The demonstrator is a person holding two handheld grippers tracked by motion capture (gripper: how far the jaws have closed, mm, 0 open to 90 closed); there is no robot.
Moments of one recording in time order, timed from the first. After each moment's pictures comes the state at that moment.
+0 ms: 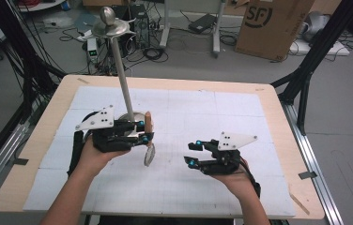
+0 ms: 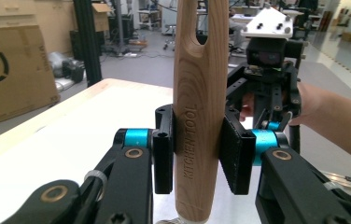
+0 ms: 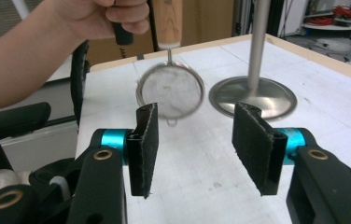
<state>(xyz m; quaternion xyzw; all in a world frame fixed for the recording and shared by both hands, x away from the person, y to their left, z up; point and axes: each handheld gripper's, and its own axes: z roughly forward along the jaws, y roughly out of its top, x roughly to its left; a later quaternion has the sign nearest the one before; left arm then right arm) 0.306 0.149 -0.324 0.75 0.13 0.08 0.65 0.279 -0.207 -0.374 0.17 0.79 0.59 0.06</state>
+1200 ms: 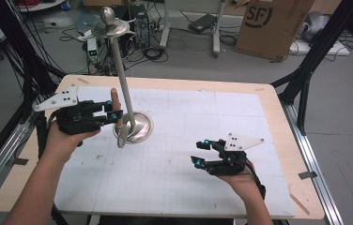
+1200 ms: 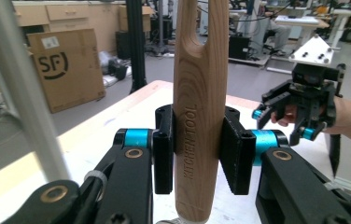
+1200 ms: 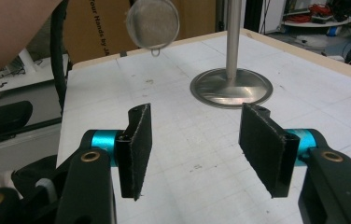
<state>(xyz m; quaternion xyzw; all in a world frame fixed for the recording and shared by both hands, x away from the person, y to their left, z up) 0.320 0.218 -0.277 0.74 0.18 0.15 0.63 0.280 -0.222 -0.380 0.19 0.78 0.59 0.08</state>
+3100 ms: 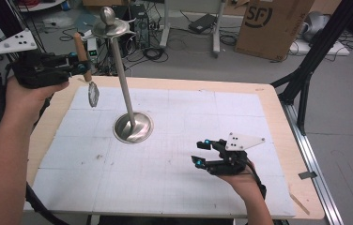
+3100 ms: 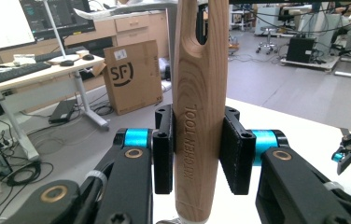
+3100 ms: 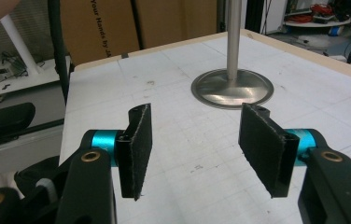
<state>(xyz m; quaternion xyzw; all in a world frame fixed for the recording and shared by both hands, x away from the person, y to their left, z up) 0.357 0.268 -0.188 0.72 0.24 0.24 0.60 0.280 -0.224 -0.379 0.19 0.78 0.59 0.08</state>
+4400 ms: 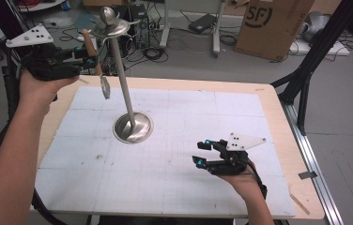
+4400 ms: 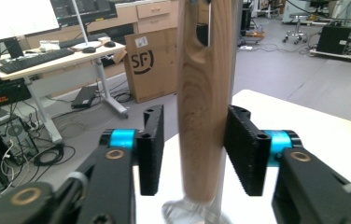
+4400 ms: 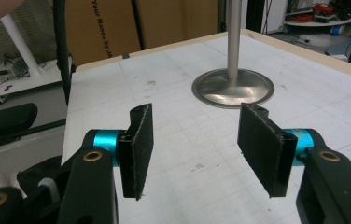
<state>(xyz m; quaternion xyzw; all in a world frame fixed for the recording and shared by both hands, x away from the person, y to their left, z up) 0.378 0.254 -0.192 0.72 0.28 0.26 0.58 0.280 -0.226 -0.379 0.19 0.78 0.59 0.07</state>
